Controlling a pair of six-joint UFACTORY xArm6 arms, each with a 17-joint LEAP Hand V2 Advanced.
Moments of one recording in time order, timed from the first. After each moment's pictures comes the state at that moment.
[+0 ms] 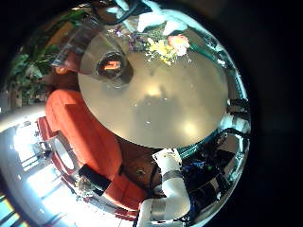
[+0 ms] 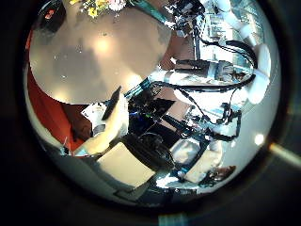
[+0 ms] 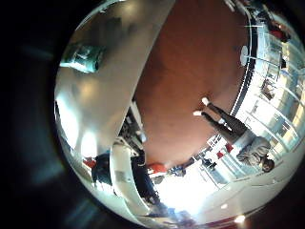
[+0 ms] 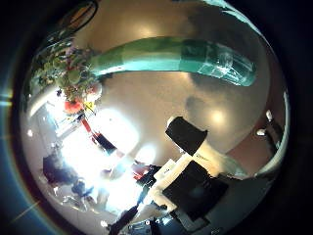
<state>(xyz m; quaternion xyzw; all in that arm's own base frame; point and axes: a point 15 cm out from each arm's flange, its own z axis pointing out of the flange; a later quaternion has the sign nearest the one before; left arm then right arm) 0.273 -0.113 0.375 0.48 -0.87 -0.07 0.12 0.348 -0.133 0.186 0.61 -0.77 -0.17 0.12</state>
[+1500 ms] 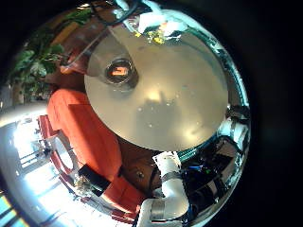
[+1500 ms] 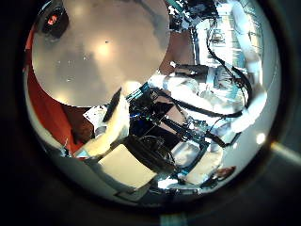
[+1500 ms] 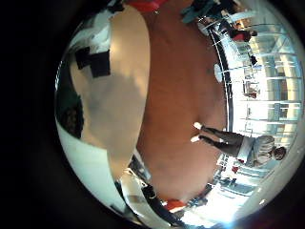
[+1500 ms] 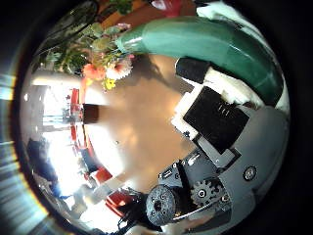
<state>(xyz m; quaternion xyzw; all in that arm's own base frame) 0.294 -0.109 0.408 0.50 -0.86 -0.03 0.09 0.381 -0.140 0.342 0.61 -0.78 0.10 -0.06</state>
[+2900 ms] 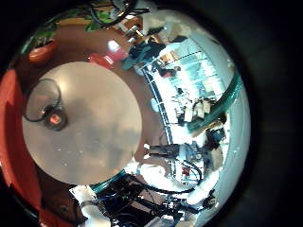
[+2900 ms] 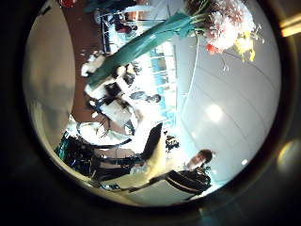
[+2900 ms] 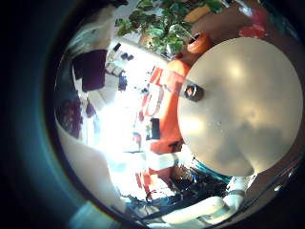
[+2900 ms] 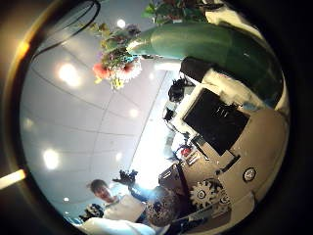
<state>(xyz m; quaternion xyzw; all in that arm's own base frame) 0.339 -0.151 0.587 0.39 -0.68 0.42 0.46 0.306 0.113 0.546 0.62 -0.43 -0.37 -0.55</state>
